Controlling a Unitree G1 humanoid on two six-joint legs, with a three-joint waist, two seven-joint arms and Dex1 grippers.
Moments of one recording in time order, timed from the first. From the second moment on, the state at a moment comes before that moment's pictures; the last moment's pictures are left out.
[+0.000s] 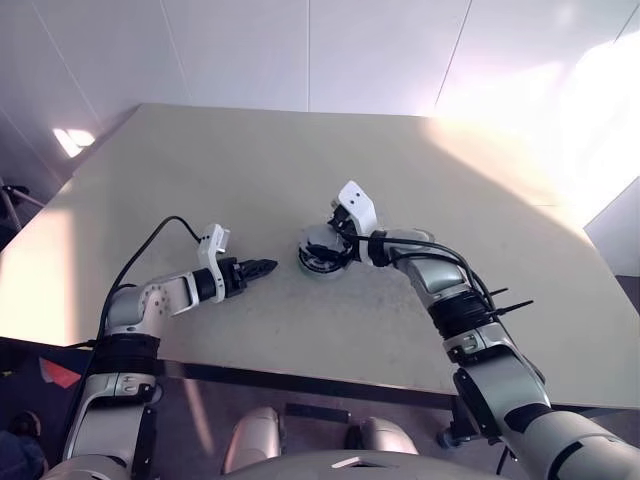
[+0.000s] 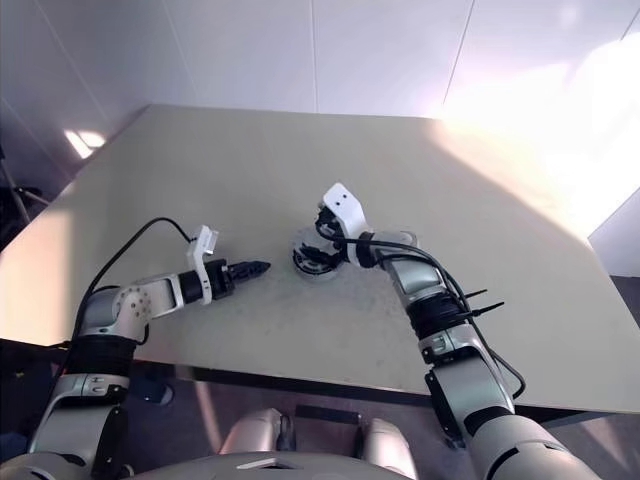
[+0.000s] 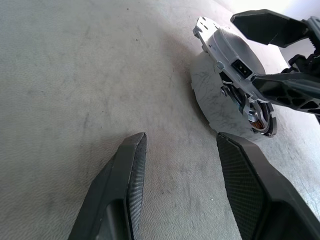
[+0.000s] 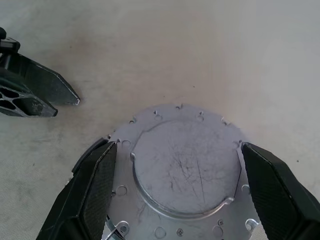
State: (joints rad) left arm -0.40 0.40 0.12 0.25 -0.59 0.91 -0.75; right arm -0.66 -0.23 0.22 0.40 0.06 0.43 0.76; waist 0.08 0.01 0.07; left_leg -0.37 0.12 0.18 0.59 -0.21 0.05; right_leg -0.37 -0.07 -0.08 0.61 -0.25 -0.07
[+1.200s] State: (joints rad) left arm -0.39 0.39 0.12 0.26 -0.58 0.90 -0.74; right arm -0.62 -0.27 0.22 0.33 0.08 0.44 0.87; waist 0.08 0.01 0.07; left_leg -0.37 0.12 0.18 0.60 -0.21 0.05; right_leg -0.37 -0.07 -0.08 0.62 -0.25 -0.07
